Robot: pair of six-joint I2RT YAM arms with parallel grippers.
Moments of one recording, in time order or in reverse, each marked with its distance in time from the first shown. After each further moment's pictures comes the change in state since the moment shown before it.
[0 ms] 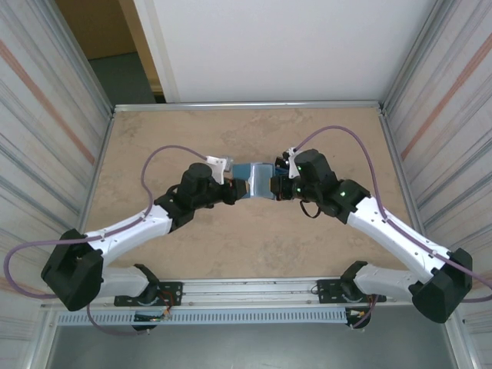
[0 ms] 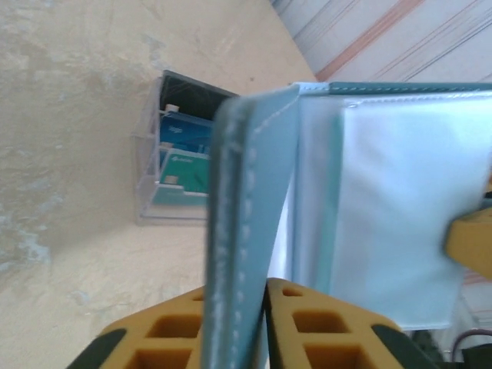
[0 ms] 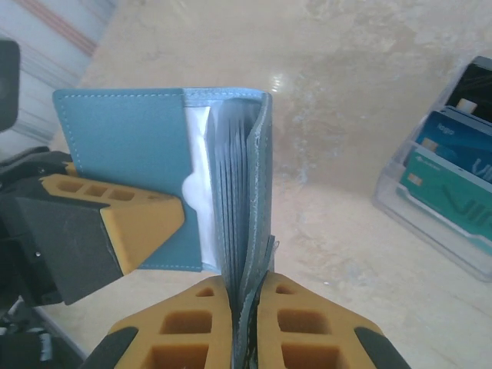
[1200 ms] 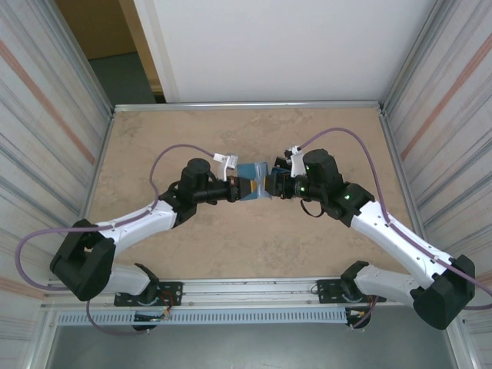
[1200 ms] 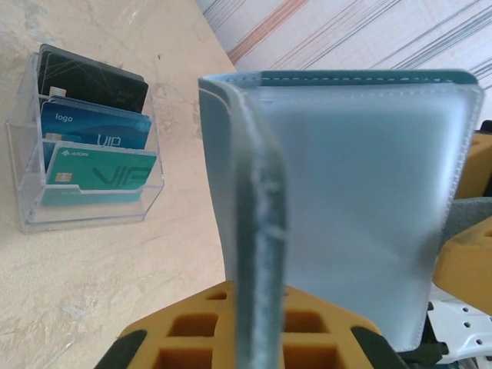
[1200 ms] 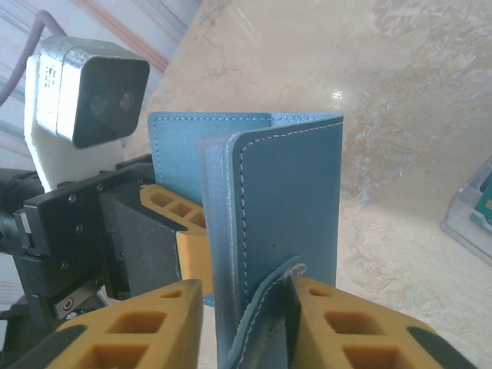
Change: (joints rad) left arm 0.037 0.081 0.000 0.159 0.264 -0.084; right arm -0.034 -0.031 -0.051 0.130 -0.138 0.012
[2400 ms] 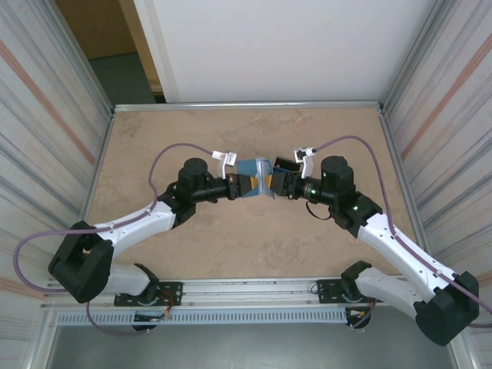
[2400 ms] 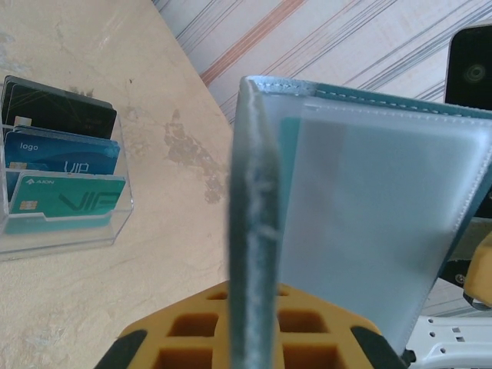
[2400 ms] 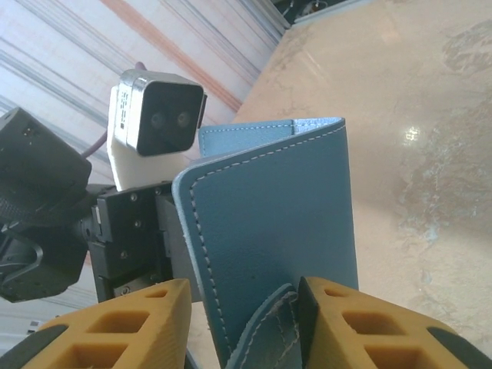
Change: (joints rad) left arm 0.000 -0.015 -0.006 0.074 0.007 -0.044; right arm -0.093 -0.113 -0.164 0.271 -0.200 0.102
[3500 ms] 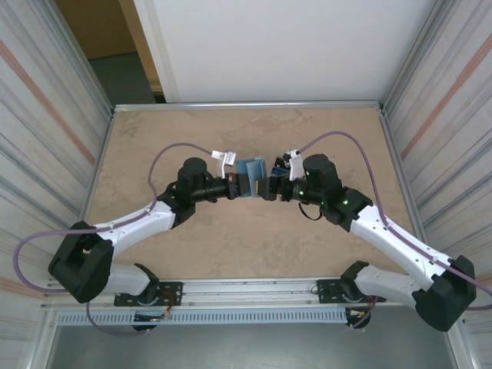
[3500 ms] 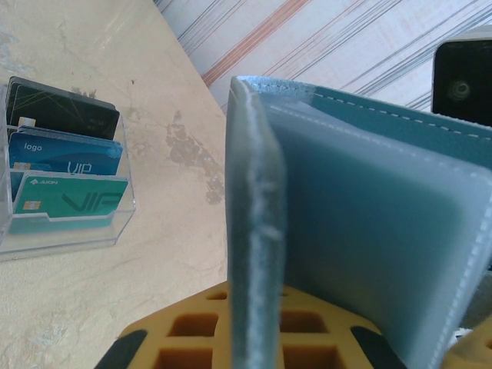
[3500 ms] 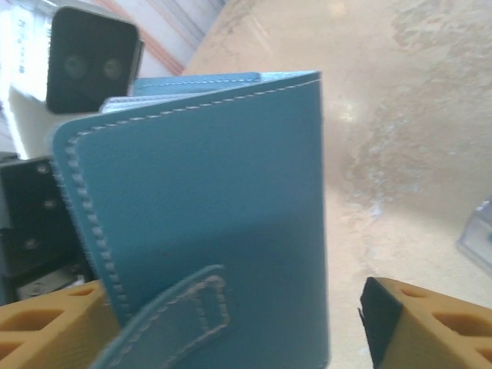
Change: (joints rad) left arm 0.006 0.000 0.000 0.000 0.004 -0.004; right arm 0.106 0.098 0.099 -0.179 0.207 -0.127
